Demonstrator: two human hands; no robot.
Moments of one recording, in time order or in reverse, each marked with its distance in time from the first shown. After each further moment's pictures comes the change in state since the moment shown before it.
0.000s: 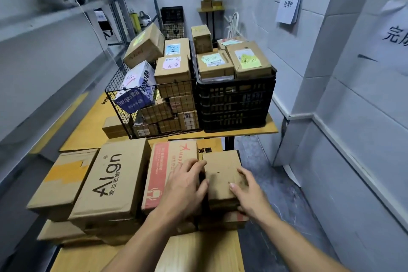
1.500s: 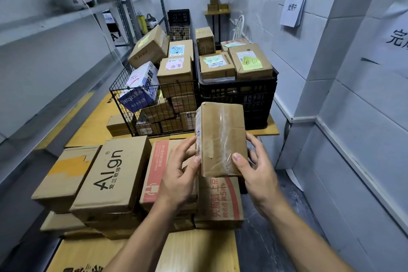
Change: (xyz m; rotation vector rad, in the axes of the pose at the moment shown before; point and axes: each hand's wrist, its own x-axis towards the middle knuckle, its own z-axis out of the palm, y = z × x) left_hand -0.004 0.030 -0.024 -0.804 0.243 -0.062; right_hand -0.032 -0.079 -0.038 0.360 -0.015 -0.413
